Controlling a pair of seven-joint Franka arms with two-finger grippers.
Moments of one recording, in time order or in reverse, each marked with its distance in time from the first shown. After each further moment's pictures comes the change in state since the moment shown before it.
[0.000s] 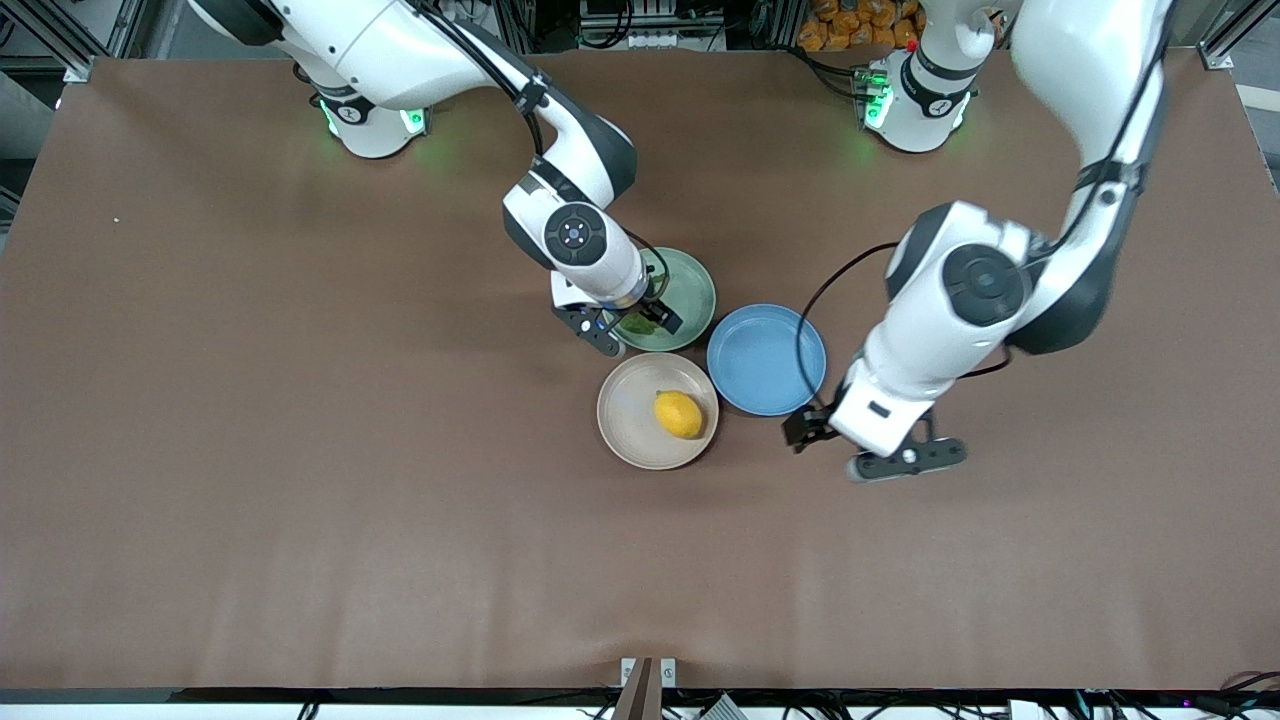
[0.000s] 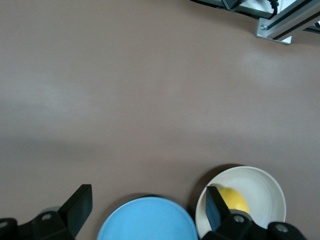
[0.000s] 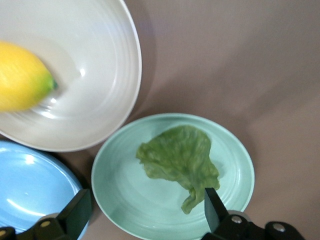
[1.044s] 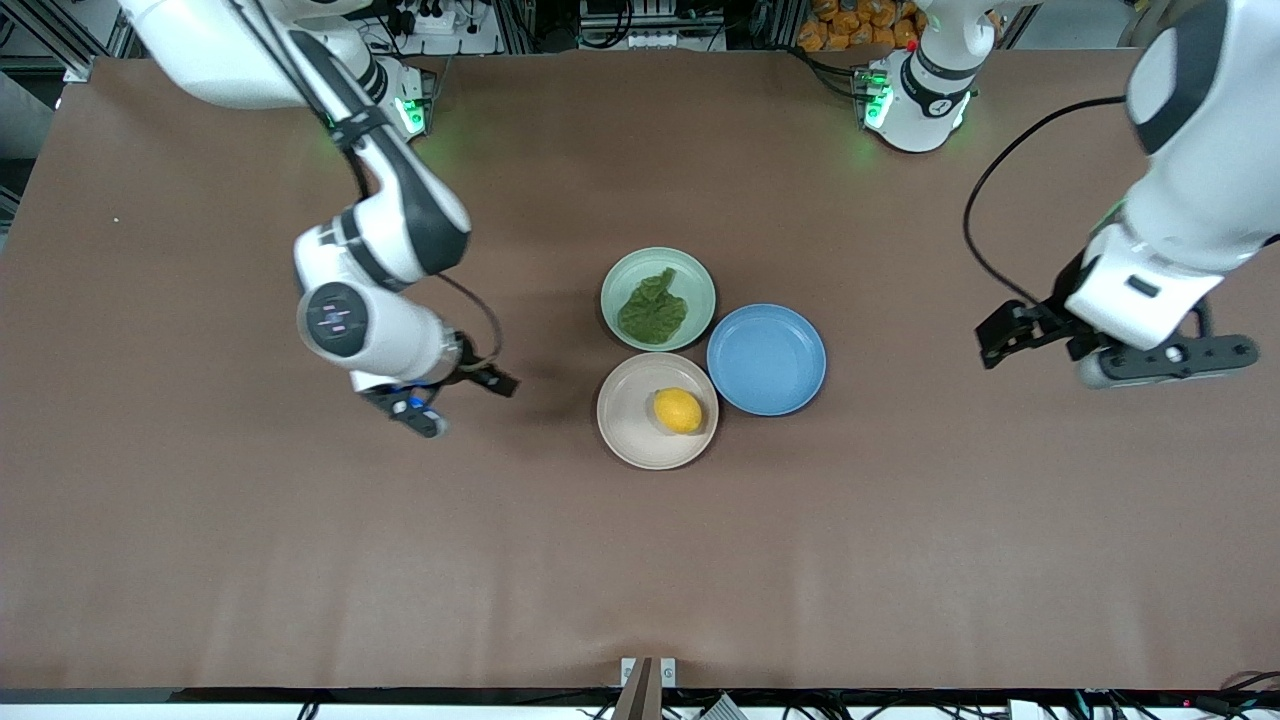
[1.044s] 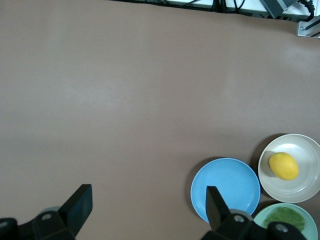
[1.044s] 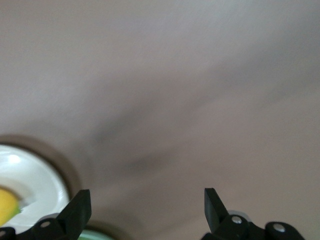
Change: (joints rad) left arm 0.223 -0.320 0.002 -0.003 -0.071 -0.368 0.309; right arm -0.365 -0.179 -0.063 -0.069 -0.005 -0.224 -0.559
